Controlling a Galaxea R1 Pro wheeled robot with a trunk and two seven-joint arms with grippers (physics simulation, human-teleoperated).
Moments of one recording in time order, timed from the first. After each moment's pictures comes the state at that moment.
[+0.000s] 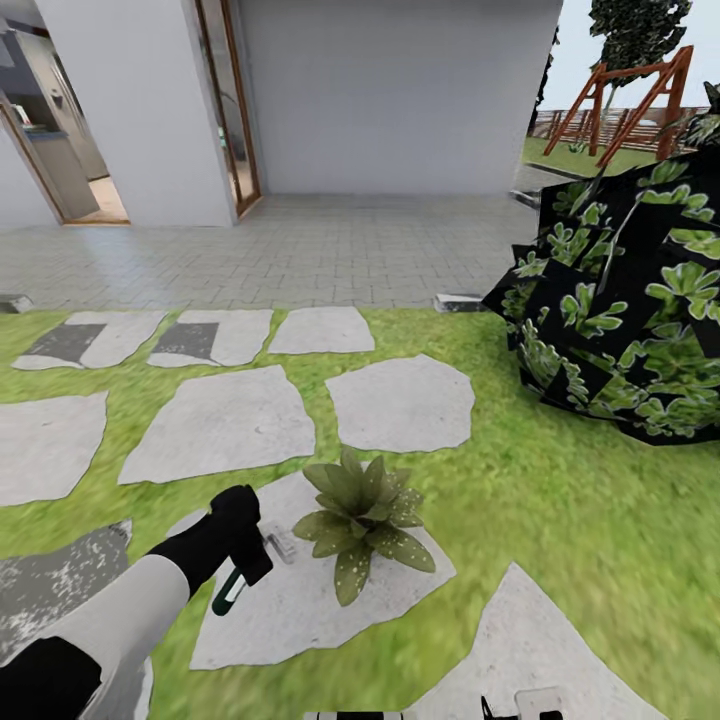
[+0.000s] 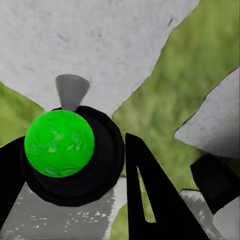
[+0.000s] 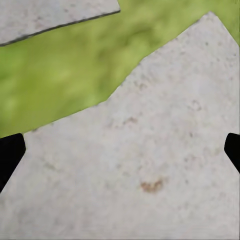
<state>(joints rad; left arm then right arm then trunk) -0.84 0.07 -0.48 -0.62 -0.73 0.88 -0.93 -0.38 -0.05 0.10 -0.03 0.04 -0.57 -0.09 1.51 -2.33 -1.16</state>
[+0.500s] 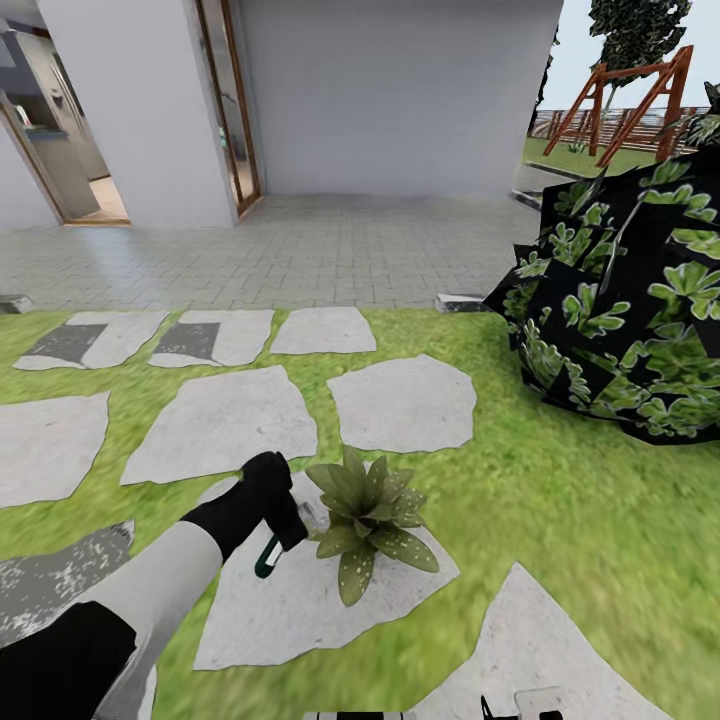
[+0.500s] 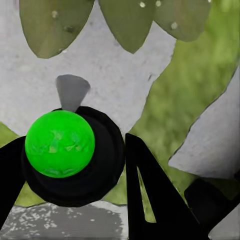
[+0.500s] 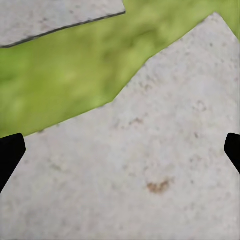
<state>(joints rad) -0.94 -0.03 -0.49 -0.66 -0.78 0.89 -1.04 -0.38 -0.05 0.09 -0.03 0.04 -0.57 -0.09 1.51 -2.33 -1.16</state>
